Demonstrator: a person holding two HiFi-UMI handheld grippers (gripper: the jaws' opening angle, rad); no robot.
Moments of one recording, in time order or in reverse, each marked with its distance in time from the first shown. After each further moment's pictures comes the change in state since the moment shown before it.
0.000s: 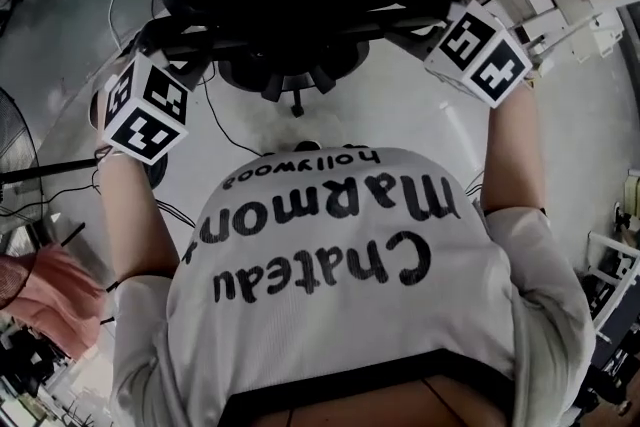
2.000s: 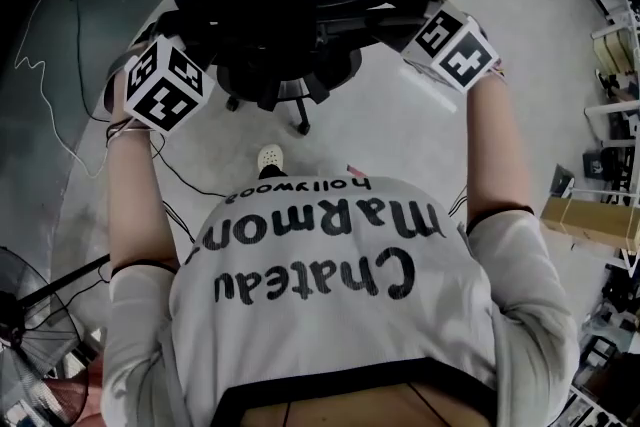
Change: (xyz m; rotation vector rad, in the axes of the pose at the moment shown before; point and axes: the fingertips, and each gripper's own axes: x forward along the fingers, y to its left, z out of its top) left arm 0.051 -0.092 0.196 0.327 -0.231 -0.118; right arm -0.149 0.054 -0.177 0.342 0.139 -0.363
